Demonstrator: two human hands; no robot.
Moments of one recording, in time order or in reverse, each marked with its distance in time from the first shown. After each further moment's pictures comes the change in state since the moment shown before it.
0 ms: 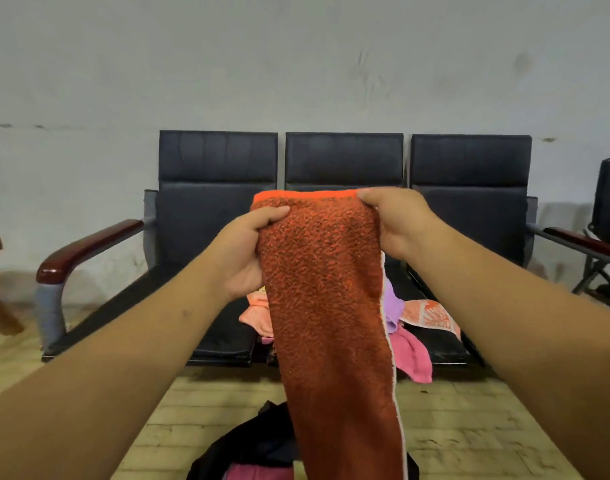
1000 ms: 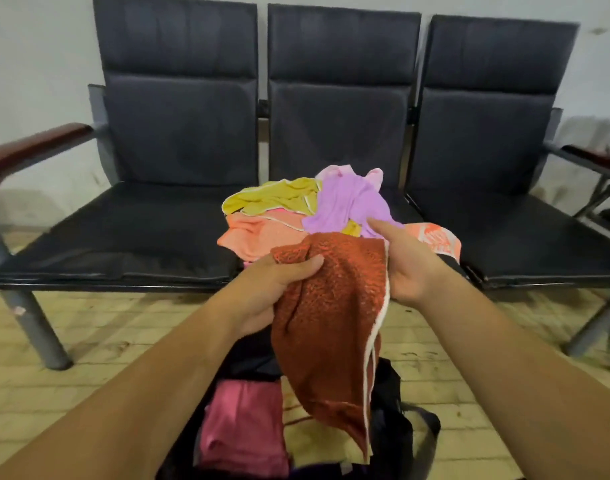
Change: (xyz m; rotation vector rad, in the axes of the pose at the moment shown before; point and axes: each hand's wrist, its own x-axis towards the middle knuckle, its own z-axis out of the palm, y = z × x) left_hand 0.012 -0.161 -0.057 0.131 0.041 -0.216; right_hand -0.021 0.160 -0.063 0.222 -0.029 0.585
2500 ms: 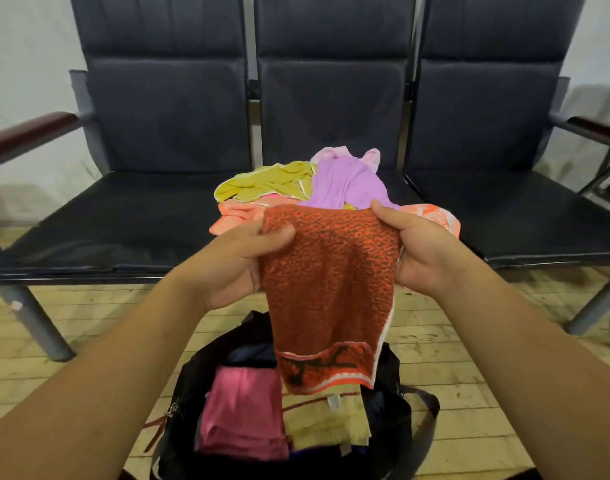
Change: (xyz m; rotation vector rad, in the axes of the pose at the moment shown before) left_hand 0.003 0.021 -0.015 0.068 -0.148 -0.026; right_hand -0.010 -0.010 -0.021 0.078 -0.043 -0.074
